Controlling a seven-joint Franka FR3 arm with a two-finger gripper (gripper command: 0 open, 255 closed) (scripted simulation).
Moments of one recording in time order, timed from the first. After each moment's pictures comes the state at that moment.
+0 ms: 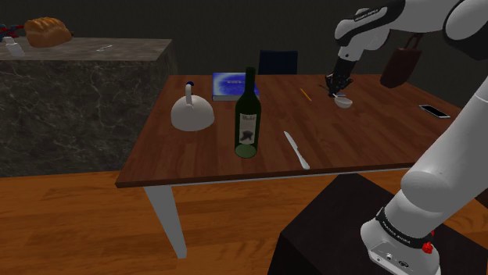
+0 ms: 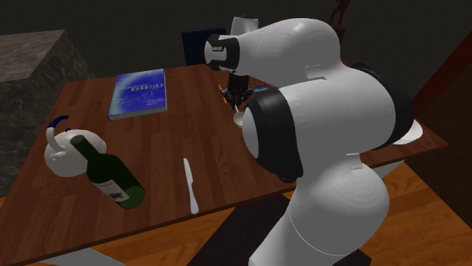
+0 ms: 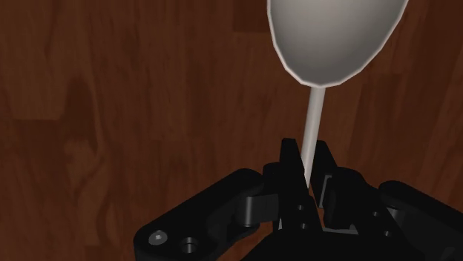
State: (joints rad) arm -0.27 0.05 -0.38 -1.97 0.13 1.98 -0.11
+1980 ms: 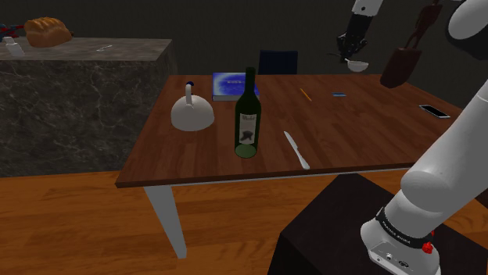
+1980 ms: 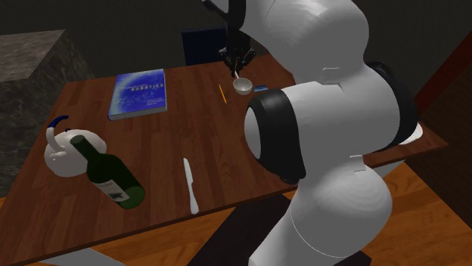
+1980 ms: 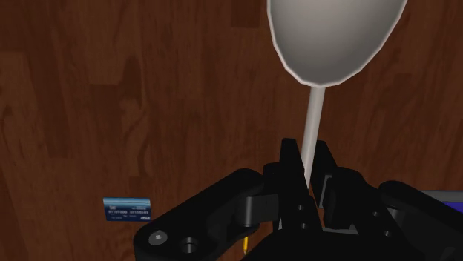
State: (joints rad) arm -0.28 0.03 -0.38 -1.57 0.12 1.57 -0.07
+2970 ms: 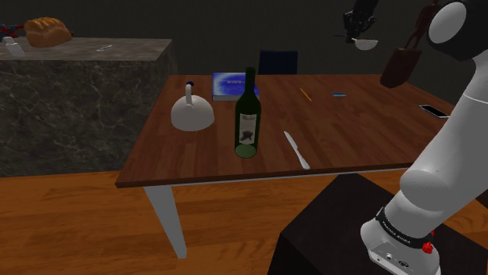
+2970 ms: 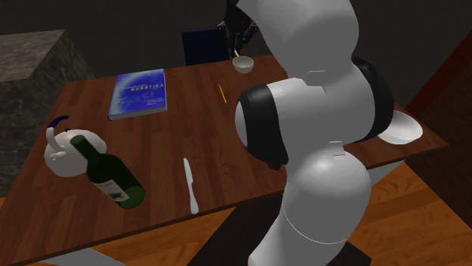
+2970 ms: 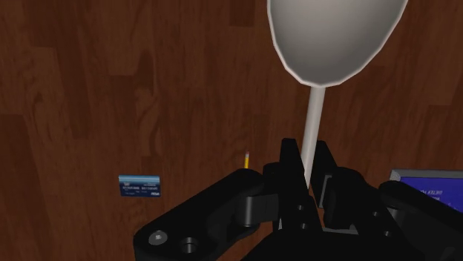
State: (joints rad) arm -0.30 0.13 -0.40 -1.25 0.16 1.33 -0.07
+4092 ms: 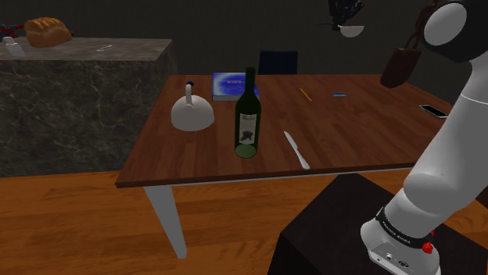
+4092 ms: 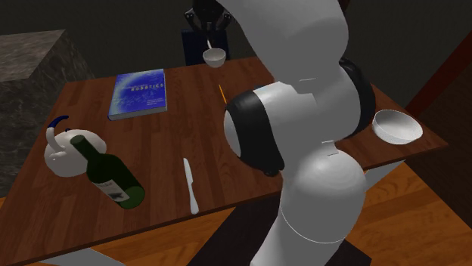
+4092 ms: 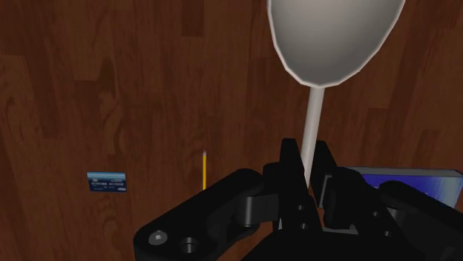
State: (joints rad) arm -0.21 0.14 -0.34 -1.10 0.17 1.22 0.11
